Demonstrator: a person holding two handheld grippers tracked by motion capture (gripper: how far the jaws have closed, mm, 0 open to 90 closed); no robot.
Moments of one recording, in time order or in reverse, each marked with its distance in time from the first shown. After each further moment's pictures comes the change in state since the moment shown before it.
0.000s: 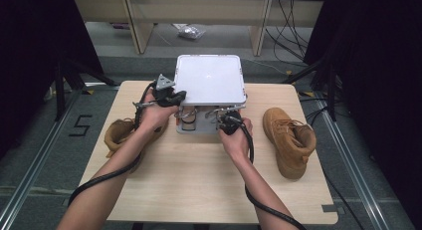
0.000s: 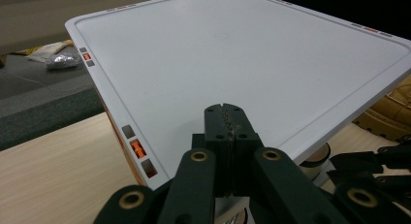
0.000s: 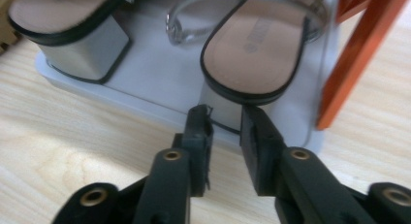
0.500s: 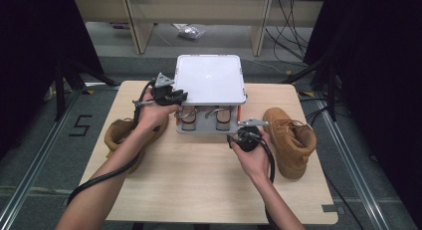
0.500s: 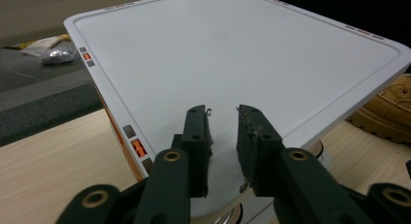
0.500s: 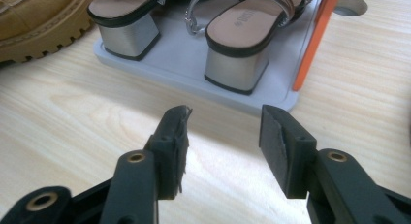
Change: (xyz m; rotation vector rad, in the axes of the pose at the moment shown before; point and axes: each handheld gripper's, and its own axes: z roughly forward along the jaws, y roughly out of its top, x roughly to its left) left arm 0.000 0.006 -0.008 0.020 -0.012 -0.009; right arm -0.021 -0.049 -0.056 -0.139 0.103 -0.012
